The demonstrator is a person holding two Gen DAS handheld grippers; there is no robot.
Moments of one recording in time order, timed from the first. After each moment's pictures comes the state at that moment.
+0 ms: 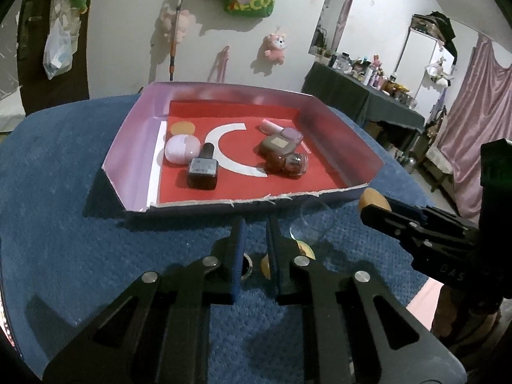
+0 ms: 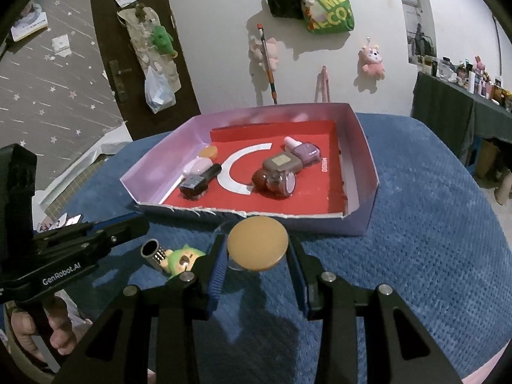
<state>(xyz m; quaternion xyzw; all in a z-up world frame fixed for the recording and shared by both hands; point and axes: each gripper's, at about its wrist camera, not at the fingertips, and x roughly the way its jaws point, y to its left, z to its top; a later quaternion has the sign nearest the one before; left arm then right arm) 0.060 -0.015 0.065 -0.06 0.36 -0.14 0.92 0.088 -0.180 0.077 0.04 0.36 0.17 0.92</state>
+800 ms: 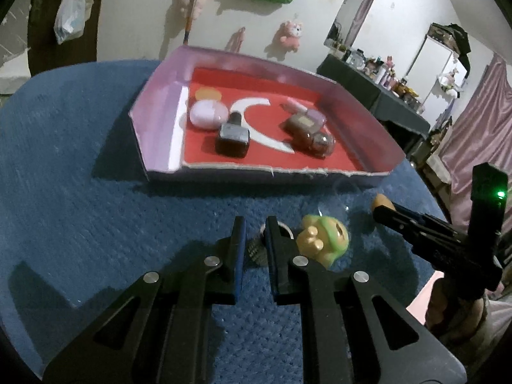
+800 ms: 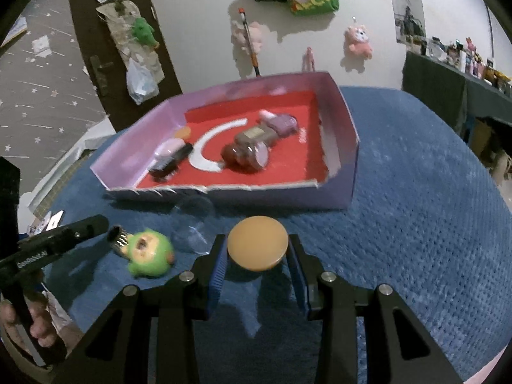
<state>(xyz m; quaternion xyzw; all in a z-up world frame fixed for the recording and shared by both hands) 0.060 0.013 0.033 -0.11 0.40 -0.13 0.90 0.102 -0.197 0.039 0.05 0.40 0.14 0.90</state>
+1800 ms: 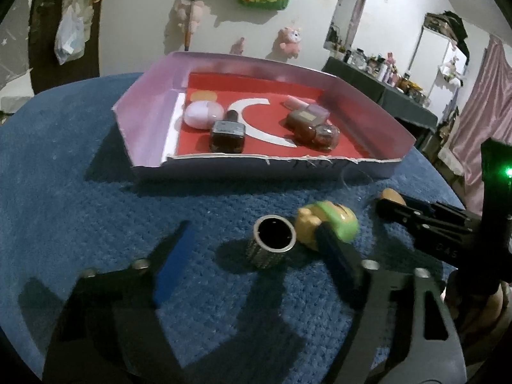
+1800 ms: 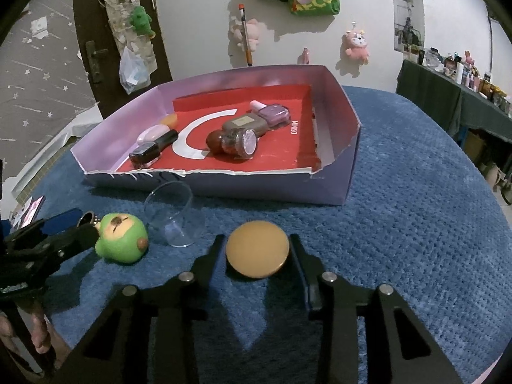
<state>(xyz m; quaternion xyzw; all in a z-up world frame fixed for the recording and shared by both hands) 0.057 -0.006 0.016 -0.06 0.37 -0.12 0.92 0.105 -0.191 0.024 0.01 0.40 0.12 0.91</state>
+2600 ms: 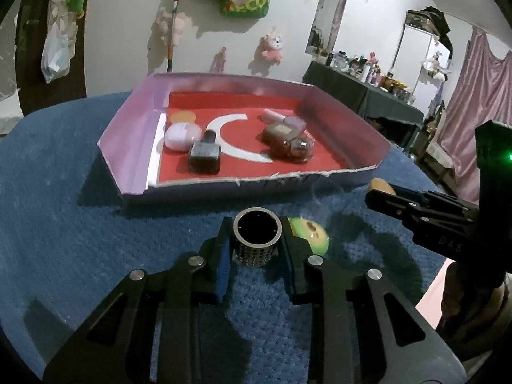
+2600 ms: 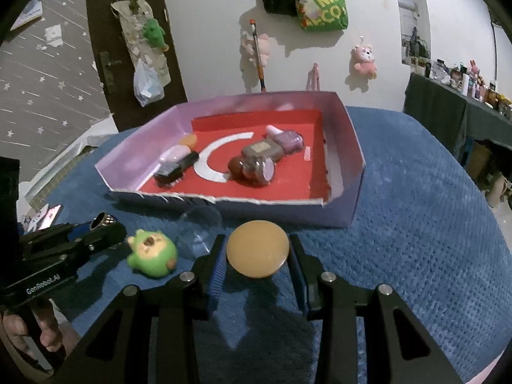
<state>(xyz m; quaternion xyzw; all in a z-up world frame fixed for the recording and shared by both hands) 0.051 -0.014 0.040 -0.05 0.34 -0.14 0.93 0.093 -0.190 0.054 0.02 0.36 0.15 0.92</state>
